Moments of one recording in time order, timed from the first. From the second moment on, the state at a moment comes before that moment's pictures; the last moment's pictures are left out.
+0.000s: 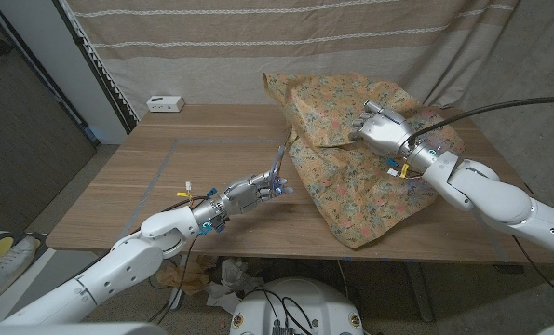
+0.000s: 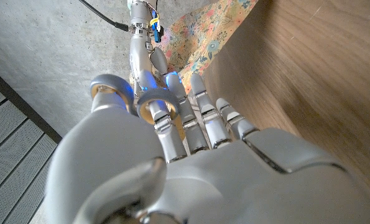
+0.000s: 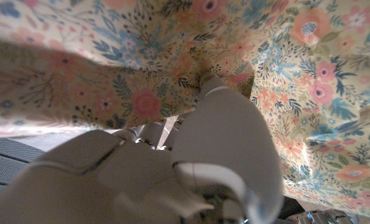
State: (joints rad) left arm 1.21 0.86 0.40 -1.87 -0.94 -0.12 -0.46; left_hand 0.93 -0.07 0.00 -0.02 0.27 1.03 -0.08 0.20 0.25 0.67 -0.12 0.91 0.89 0.65 -0.06 0.21 0.68 0.26 -0.02 0.20 0.19; right arm -1.06 -1.17 -0.40 -2.08 -1.17 -0.16 -0.22; right_hand 1.30 0.19 0.17 0.02 0.29 0.84 -0.22 0.29 0.47 0.64 -0.20 0.91 0.39 0.56 -0.05 0.48 0.46 -0.09 -0.04 1.43 0.18
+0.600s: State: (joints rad) left arm 1.21 0.85 0.40 -1.85 -0.95 -0.13 -0.47; left_hand 0.93 -0.07 -0.01 -0.02 0.27 1.03 -0.08 0.20 0.25 0.67 -0.12 0.91 0.89 0.65 -0.06 0.21 0.68 0.26 -0.02 0.20 0.19; right arm -1.00 -1.12 -0.44 -2.03 -1.18 -0.16 -0.20; right_hand 1.30 0.19 0.17 0.01 0.30 0.84 -0.21 0.29 0.47 0.64 -0.20 0.91 0.39 0.56 -0.05 0.48 0.45 -0.09 -0.04 1.43 0.18
